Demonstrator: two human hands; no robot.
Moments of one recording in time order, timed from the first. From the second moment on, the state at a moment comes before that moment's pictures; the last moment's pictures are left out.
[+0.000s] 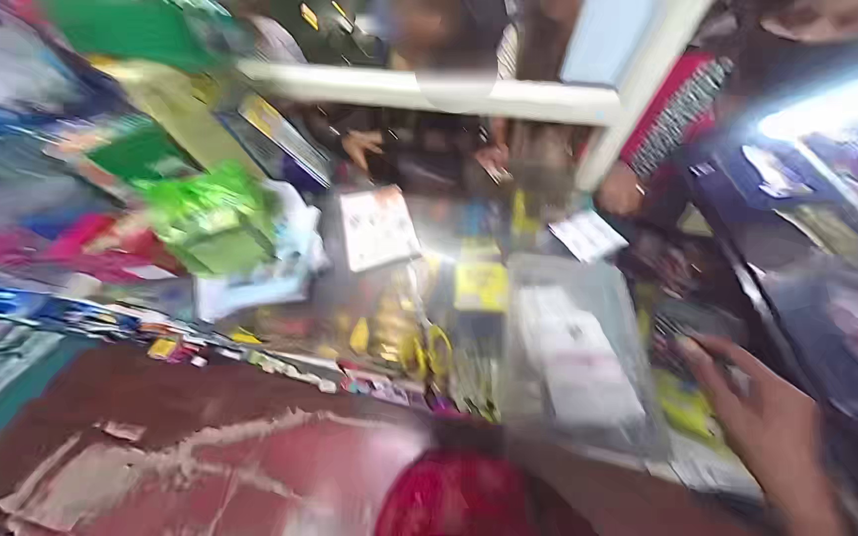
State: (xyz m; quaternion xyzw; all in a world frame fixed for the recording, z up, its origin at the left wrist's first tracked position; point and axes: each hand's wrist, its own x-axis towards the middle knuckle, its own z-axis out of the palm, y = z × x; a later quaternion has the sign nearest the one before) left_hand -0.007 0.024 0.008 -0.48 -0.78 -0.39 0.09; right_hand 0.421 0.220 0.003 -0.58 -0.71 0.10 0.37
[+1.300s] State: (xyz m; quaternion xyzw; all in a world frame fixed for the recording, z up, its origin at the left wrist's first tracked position) left_hand 0.172 0.211 -0.046 -0.43 -0.33 -0.46 -0.70; right_hand 0.431 0.204 -0.033 -0.59 -0.51 0.43 0.47
